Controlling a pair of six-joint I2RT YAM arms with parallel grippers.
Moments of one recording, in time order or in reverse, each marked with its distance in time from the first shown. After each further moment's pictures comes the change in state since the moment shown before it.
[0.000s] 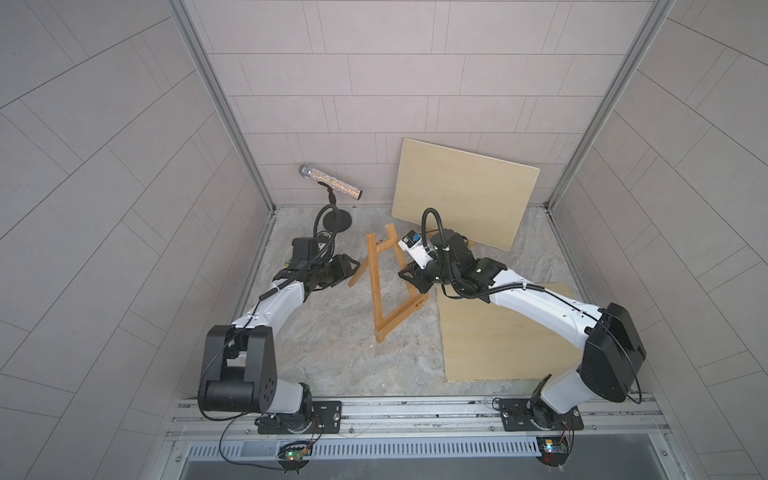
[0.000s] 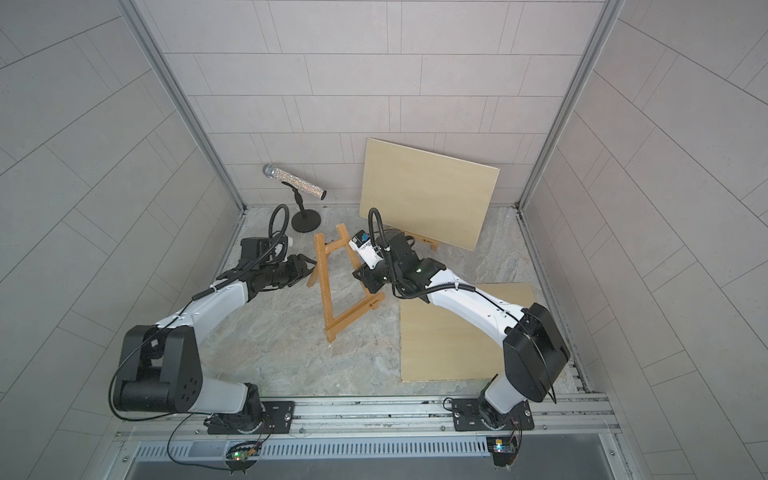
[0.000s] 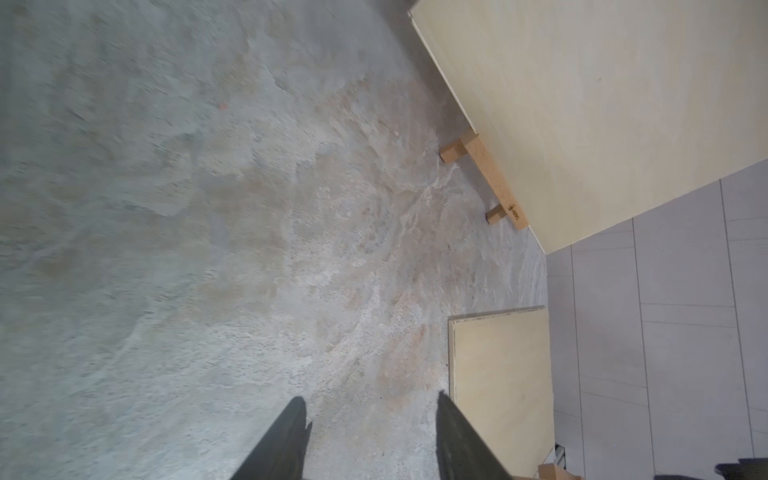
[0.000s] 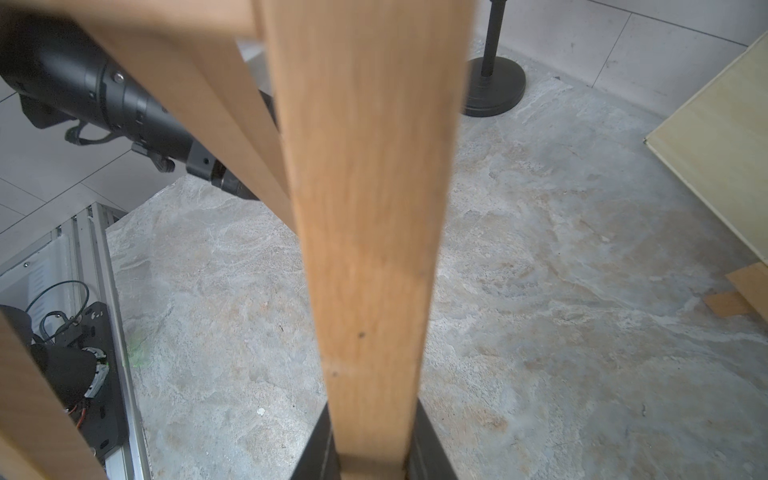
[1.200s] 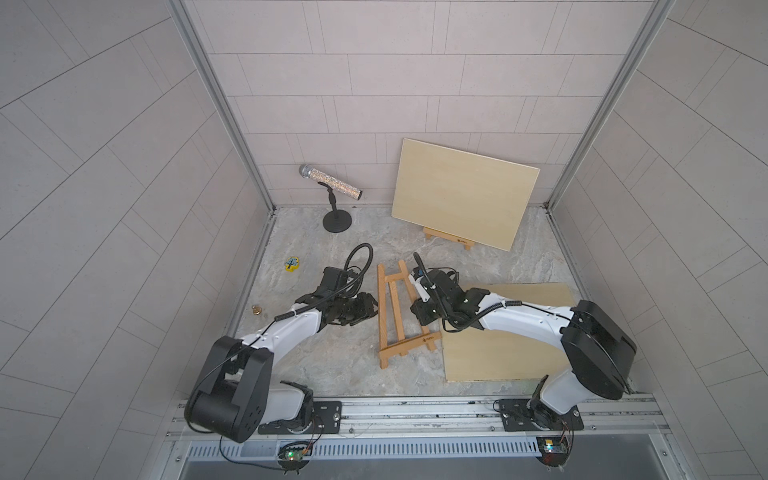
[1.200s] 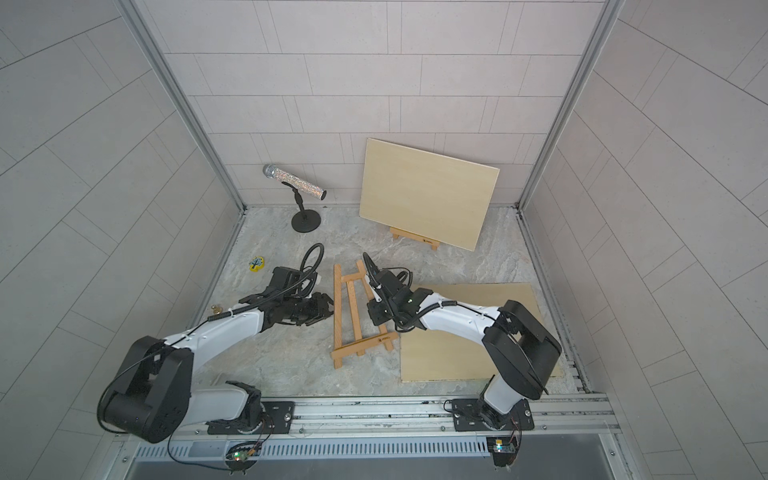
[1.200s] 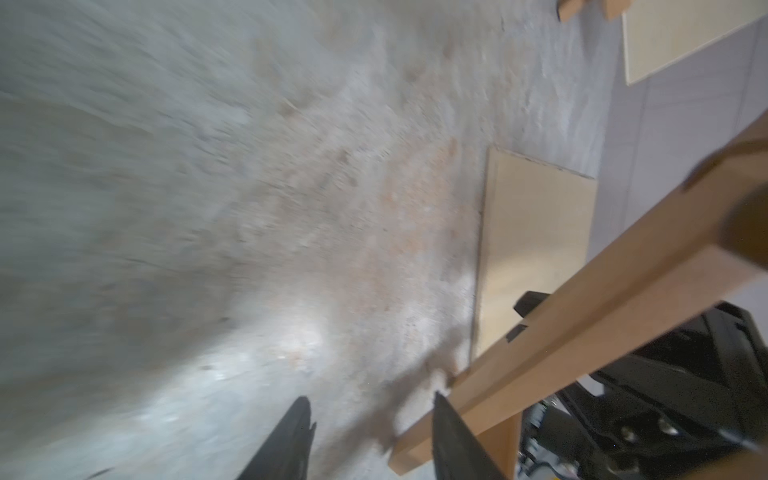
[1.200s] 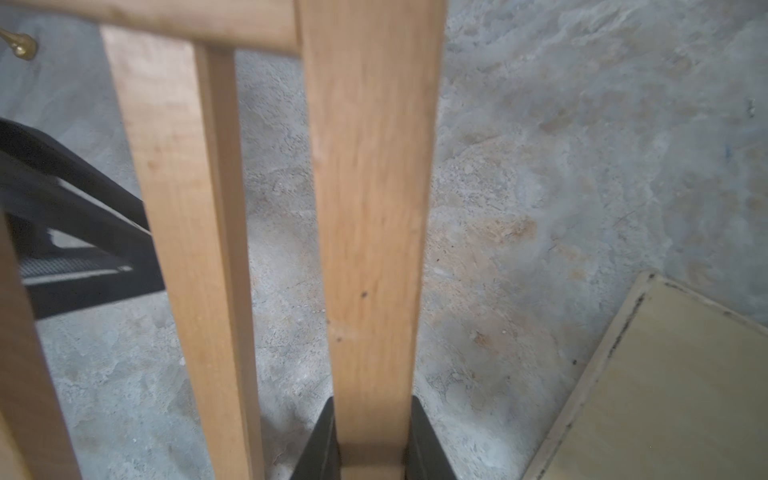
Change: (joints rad) left arm -0.204 -0.143 -0.238 -0.107 -0.108 -0.069; right arm 0.110 0.070 -0.253 0.029 0.244 0.327
